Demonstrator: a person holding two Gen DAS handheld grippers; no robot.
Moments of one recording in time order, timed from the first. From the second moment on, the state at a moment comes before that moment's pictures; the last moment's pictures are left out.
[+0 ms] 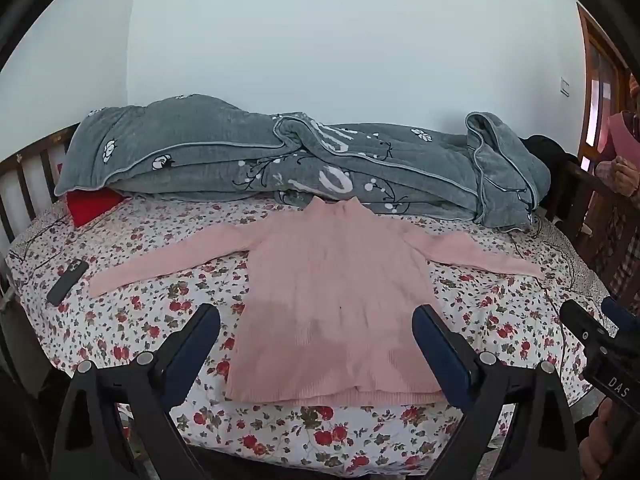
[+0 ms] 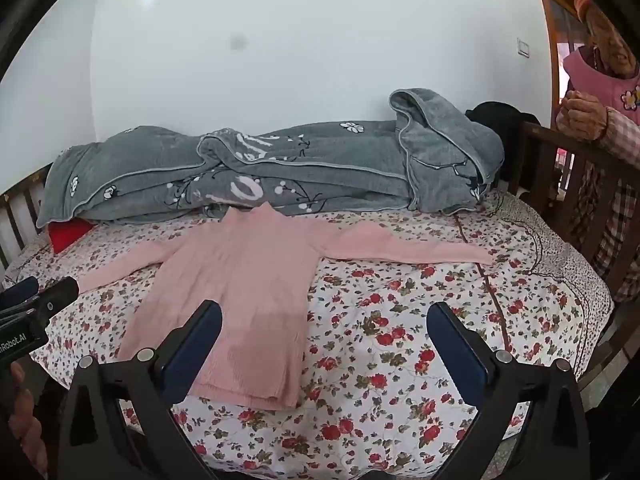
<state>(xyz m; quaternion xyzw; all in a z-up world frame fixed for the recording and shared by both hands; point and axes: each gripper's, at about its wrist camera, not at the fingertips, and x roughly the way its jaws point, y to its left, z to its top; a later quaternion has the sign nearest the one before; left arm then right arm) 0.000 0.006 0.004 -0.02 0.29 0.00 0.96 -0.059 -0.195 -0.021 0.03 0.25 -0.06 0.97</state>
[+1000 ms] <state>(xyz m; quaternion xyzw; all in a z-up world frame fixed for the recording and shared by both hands) -0.002 0.012 -0.001 -0.03 0.29 0.00 0.96 -0.060 -0.190 -0.021 0.04 0.25 -0.06 0.97</state>
